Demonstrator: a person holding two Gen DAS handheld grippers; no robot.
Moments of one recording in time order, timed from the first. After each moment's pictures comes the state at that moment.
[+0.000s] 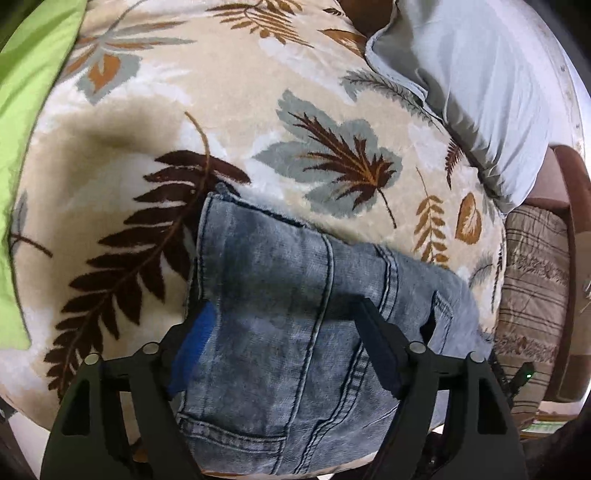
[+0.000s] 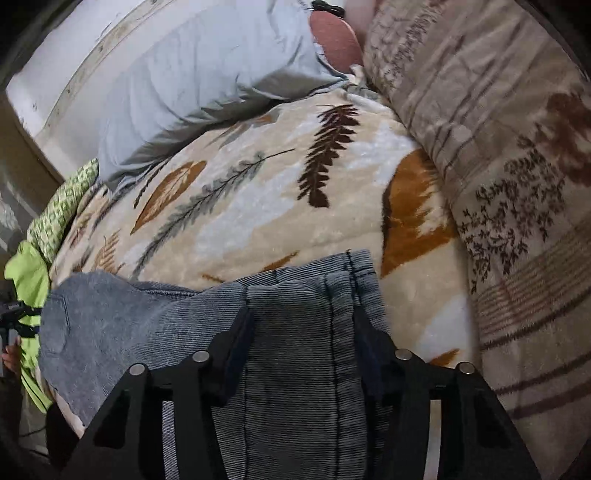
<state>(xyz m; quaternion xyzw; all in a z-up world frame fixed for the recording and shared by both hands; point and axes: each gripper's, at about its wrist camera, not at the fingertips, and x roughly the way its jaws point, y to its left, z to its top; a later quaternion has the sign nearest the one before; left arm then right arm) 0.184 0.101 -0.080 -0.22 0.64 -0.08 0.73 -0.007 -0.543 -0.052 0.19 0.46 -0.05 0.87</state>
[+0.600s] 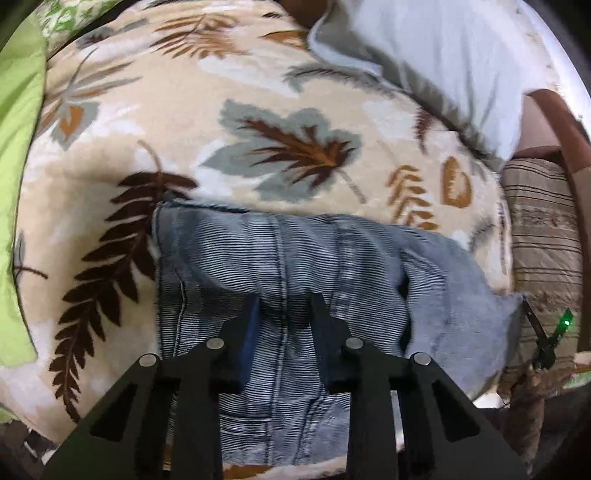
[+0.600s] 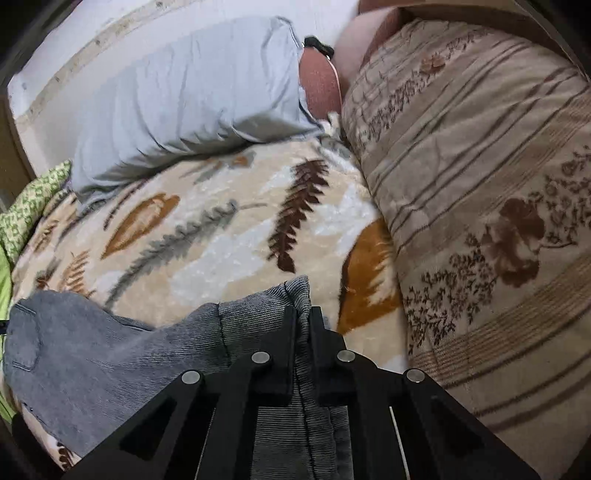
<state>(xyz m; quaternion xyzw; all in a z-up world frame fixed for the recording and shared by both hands) 0.171 0.062 -0.065 -0.12 0.62 -0.10 0.77 0.004 -0.538 -0.012 0.10 0.44 -0.14 0.88</state>
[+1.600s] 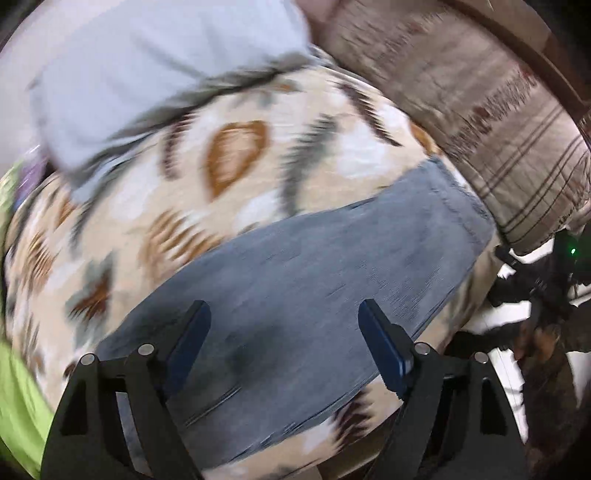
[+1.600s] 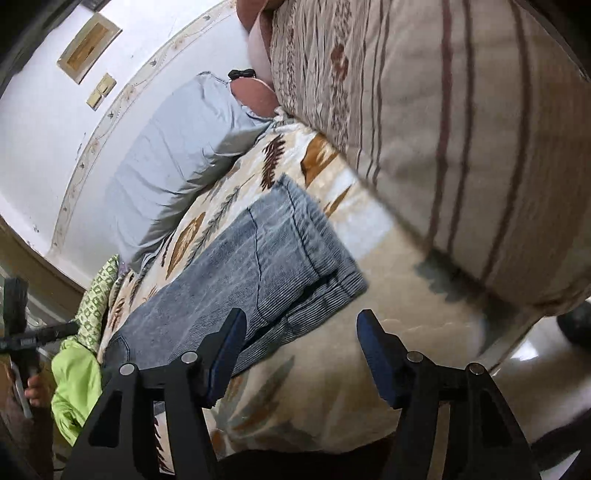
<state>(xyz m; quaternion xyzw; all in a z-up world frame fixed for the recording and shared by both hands) 0.124 -0.255 0.034 0.22 0.53 -0.32 0.75 -0.181 -0.516 -0.054 0.37 0.33 -0.13 0.86</state>
